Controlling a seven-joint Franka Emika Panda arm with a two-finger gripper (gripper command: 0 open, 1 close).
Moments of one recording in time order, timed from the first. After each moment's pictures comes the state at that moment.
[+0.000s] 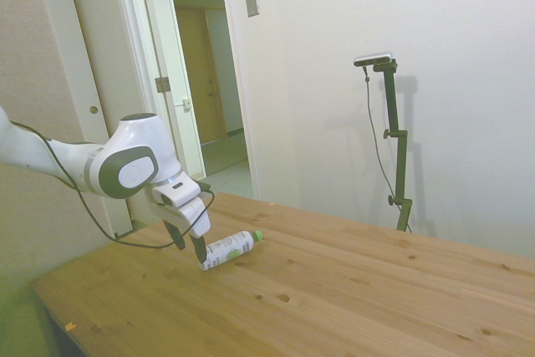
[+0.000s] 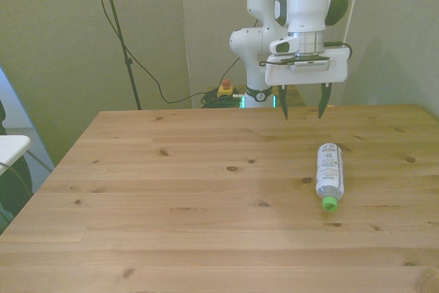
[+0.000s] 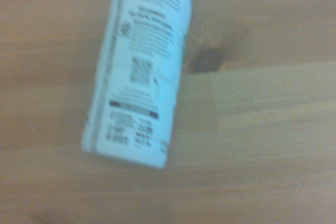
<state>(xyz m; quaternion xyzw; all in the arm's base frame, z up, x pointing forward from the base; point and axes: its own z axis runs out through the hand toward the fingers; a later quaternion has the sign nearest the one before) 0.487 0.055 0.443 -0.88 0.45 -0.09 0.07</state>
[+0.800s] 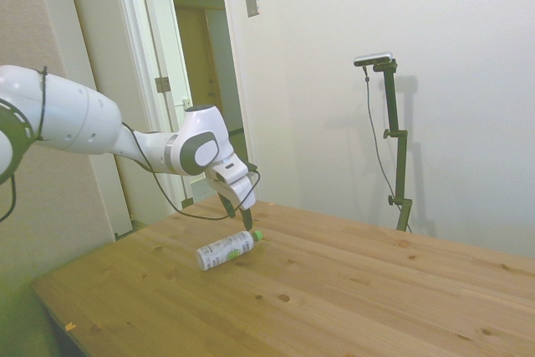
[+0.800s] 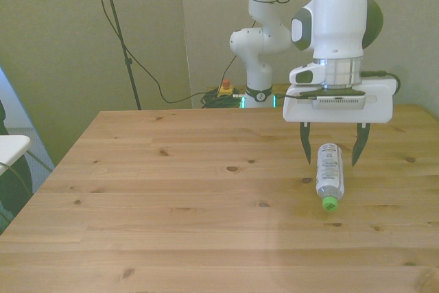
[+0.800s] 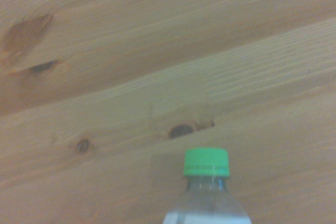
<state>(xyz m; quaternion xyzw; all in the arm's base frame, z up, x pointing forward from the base) 0.655 0.046 0.425 -0.84 0.53 -0.11 0.08</state>
